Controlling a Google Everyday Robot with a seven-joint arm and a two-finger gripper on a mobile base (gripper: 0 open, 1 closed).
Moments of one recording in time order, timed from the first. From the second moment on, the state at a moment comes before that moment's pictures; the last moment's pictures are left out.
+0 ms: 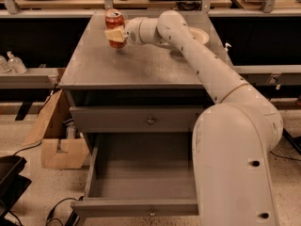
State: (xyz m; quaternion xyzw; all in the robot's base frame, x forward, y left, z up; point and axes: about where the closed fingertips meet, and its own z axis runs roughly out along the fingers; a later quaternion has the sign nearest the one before) arm 0.879 0.112 0.892 -0.39 0.67 0.26 0.57
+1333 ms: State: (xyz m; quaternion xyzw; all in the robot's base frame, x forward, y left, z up) arm 0.617 0.058 0.939 -0.45 0.61 0.32 0.56
